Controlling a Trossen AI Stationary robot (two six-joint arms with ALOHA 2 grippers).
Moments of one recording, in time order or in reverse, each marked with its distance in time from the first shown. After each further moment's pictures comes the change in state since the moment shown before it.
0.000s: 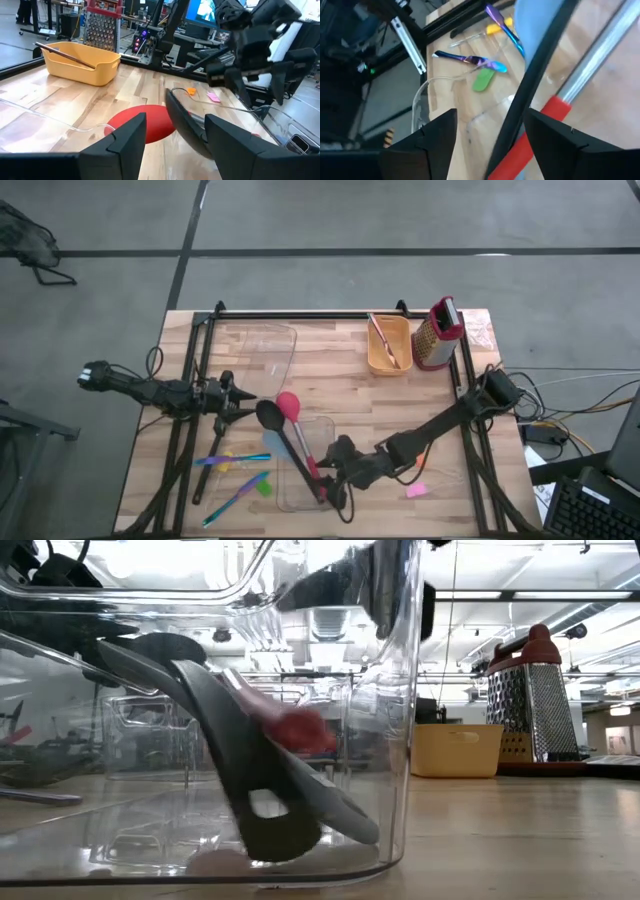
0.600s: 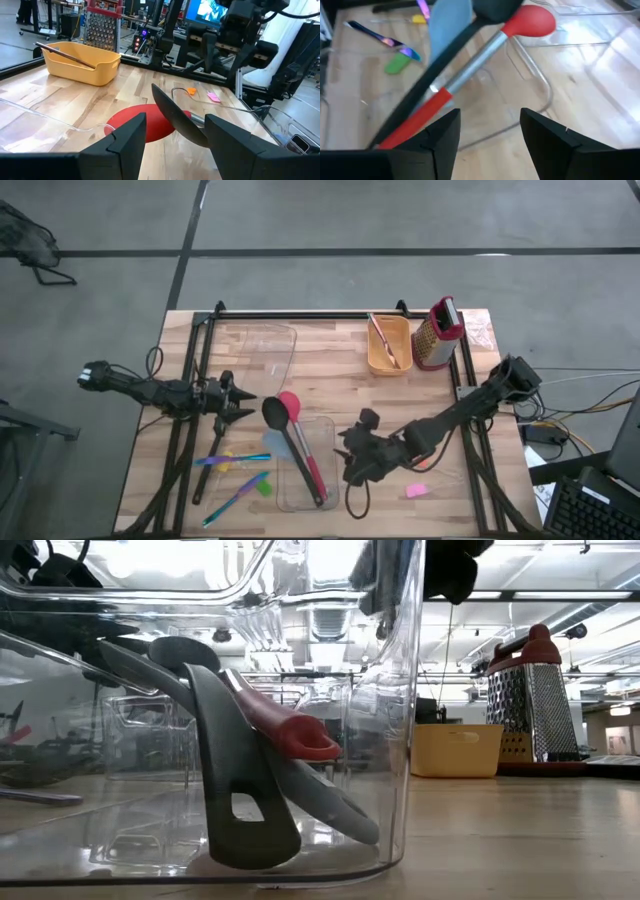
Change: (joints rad) left arm 0.000 0.000 0.000 0.003 -0.001 -0.001; right arm 0.000 -0.188 -0.017 -0.454 0.244 -0.201
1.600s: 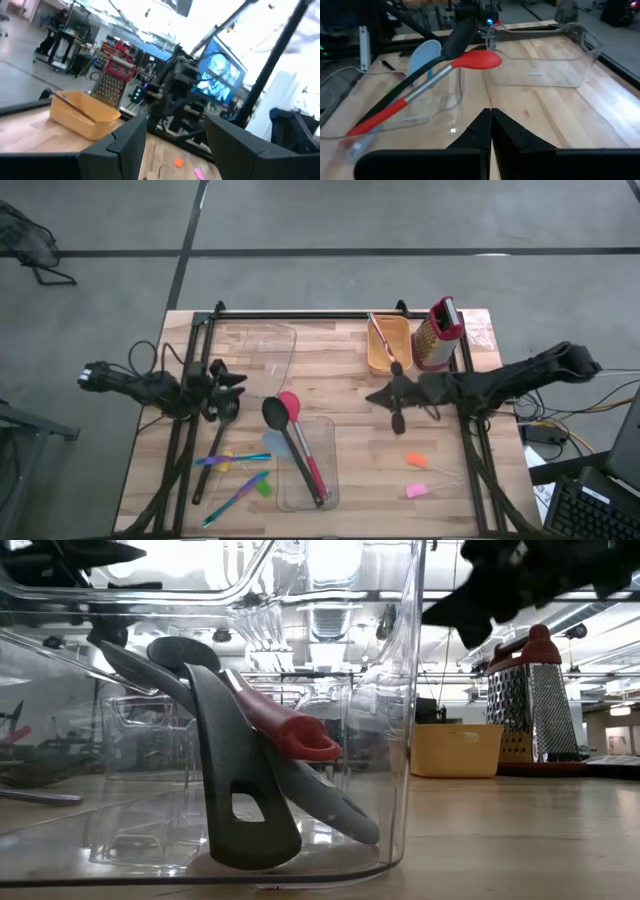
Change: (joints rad) left arm 0.001 -0.008 0.077 0.222 -0.130 -0.097; right arm -0.370 -0.674 -0.757 0.606 -0.441 -0.451
